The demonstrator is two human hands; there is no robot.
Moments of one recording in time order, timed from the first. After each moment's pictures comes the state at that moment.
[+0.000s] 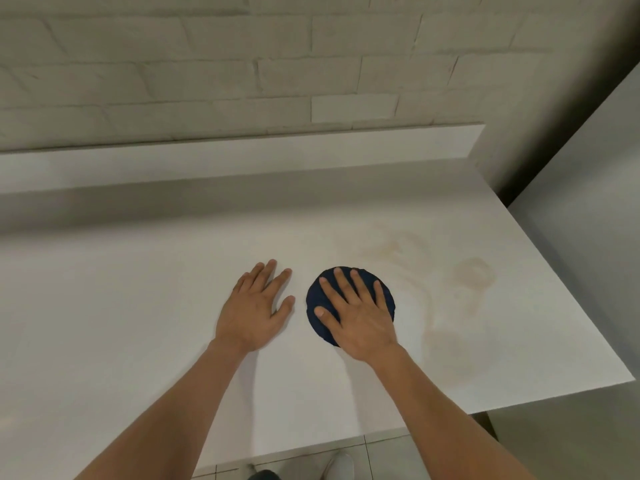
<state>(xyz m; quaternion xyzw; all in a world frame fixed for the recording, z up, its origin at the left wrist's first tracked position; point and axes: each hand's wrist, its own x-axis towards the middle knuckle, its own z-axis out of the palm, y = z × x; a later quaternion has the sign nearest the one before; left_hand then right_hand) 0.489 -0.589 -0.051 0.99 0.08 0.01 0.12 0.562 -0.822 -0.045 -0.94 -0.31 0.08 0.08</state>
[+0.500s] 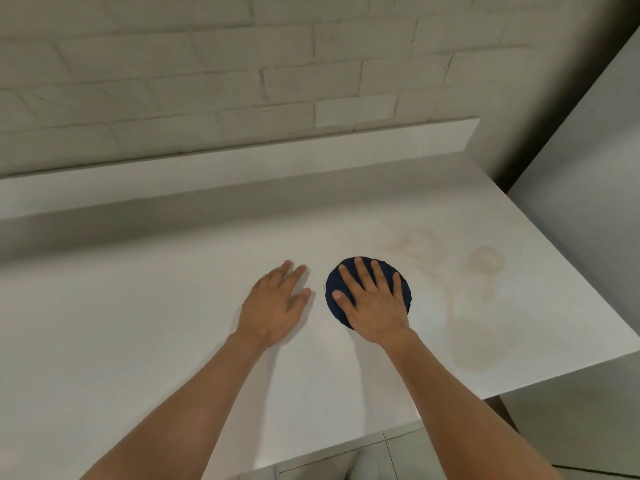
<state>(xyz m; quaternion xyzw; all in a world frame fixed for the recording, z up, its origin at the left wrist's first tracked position) 0.494 -0.573 -0.027 0.98 0.06 -0.01 0.19 0.565 -0.792 -0.042 -0.97 -0.21 0.09 0.08</state>
